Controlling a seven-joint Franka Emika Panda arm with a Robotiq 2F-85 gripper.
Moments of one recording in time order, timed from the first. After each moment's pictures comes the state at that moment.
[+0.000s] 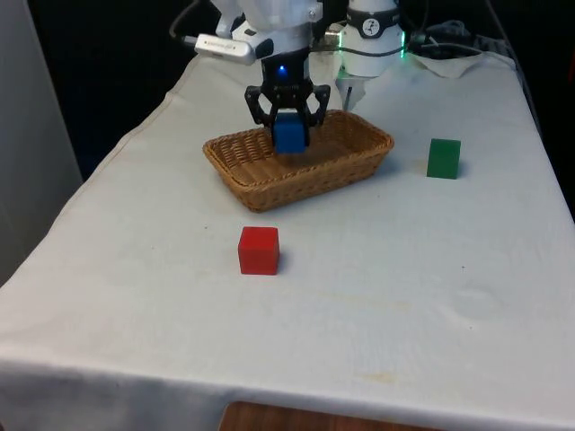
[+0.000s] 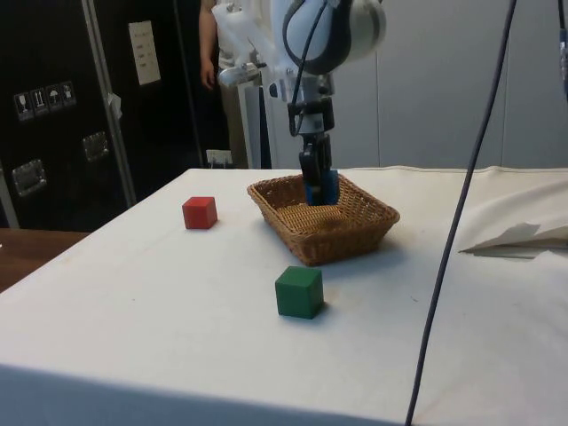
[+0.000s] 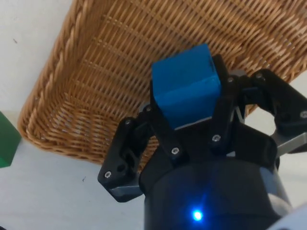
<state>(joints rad) 0.01 0.25 -0.24 -2.37 0.08 2.56 -0.37</state>
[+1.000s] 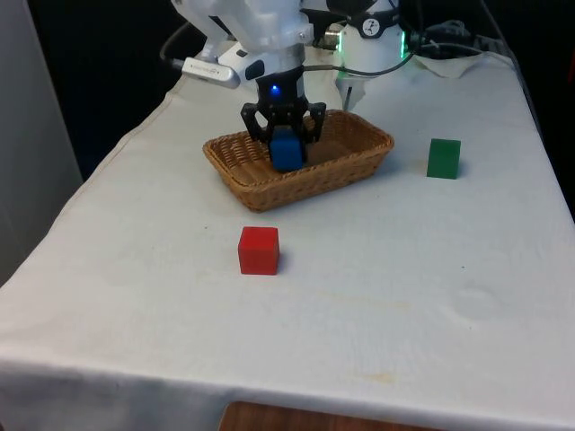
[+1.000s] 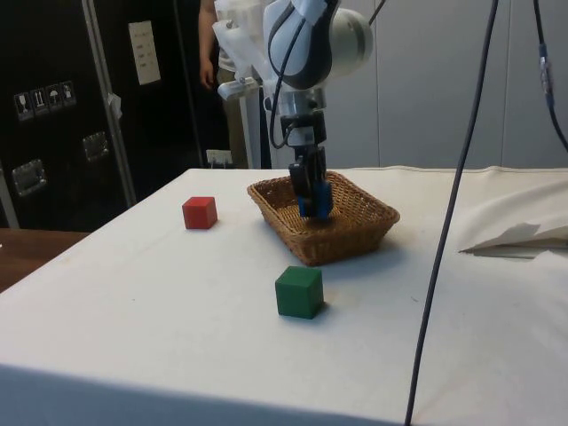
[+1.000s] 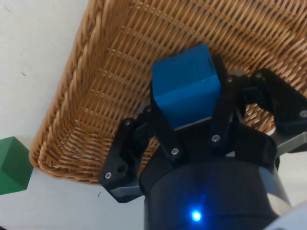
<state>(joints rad) 0.00 0.34 -0.24 -2.30 0.17 2.56 -0.38</state>
